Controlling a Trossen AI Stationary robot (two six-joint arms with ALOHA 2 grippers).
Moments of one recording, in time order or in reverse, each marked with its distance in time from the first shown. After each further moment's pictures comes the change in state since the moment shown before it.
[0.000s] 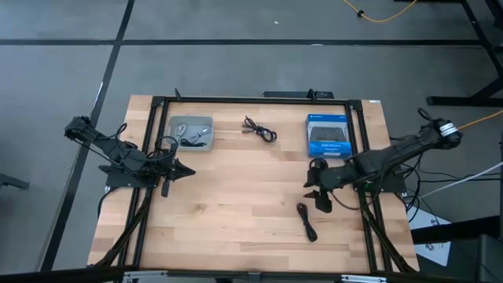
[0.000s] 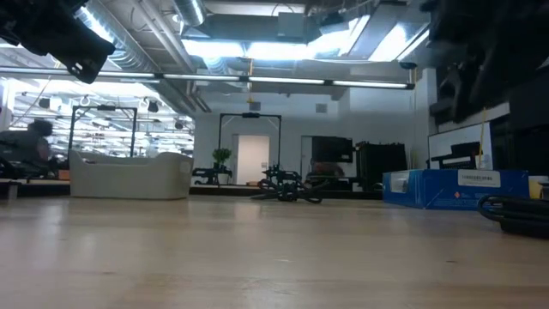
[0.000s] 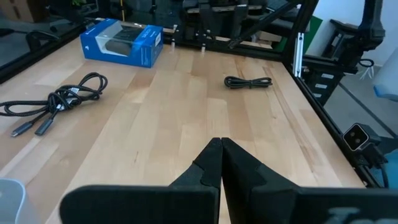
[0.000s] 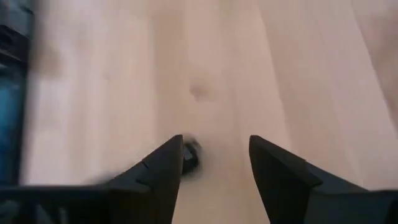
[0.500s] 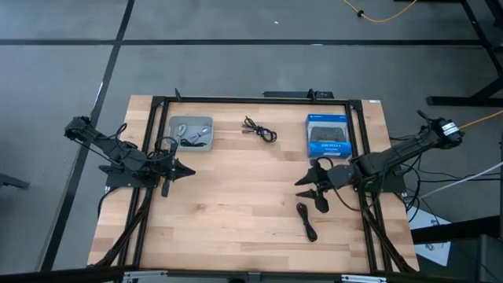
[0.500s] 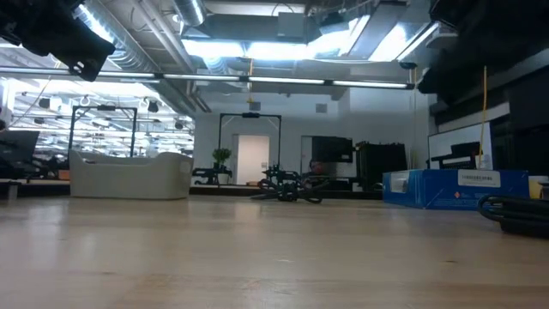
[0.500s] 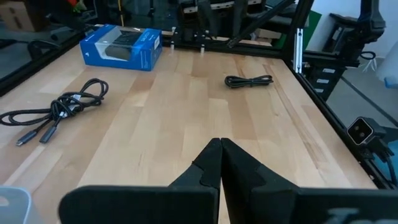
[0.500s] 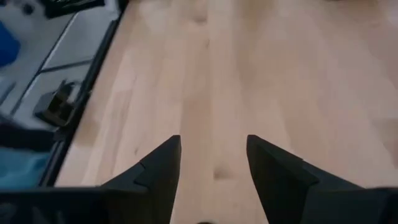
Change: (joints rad) left arm 0.000 0.000 0.000 0.000 0.001 0.050; right arm 0.012 -0.065 -0.158 0.422 0.087 -0.102
